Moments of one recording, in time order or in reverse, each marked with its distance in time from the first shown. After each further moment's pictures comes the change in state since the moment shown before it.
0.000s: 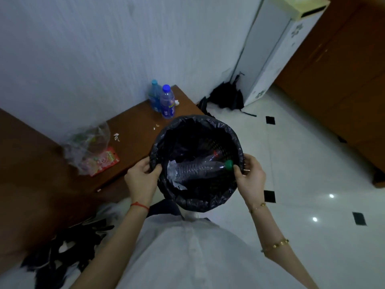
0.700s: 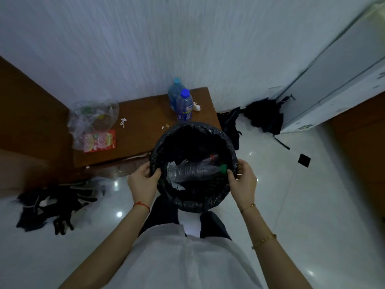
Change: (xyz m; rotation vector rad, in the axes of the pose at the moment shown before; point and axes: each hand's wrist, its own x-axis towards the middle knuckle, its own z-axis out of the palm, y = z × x) left_hand 0.076 0.004 0.162 -0.084 0.304 -0.219; right_hand 0.236 0.060 0.060 -0.010 -0.411 -0.155
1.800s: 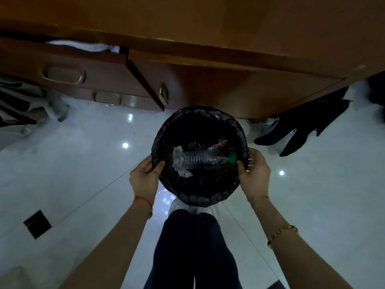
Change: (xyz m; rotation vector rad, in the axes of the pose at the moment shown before) left_hand 0.138 -0.454 0.284 -0.326 0.296 -0.534; right_hand 0.158 0.432 0.324 -0.152 -0.438 -0.073
